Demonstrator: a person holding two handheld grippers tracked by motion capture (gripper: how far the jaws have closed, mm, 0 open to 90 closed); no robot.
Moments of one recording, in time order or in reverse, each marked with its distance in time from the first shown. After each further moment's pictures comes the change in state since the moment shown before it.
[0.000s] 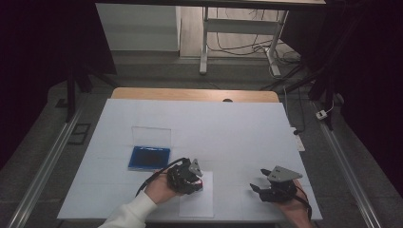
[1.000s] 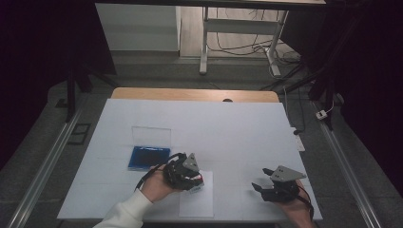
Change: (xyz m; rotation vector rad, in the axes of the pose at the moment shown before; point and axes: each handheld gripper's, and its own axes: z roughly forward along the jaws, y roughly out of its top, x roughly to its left) left arm 0.002 0.002 -0.030 -0.117 0.013 -0.022; right arm -0.003 -0.001 -0.006 -0.017 -0.006 0.014
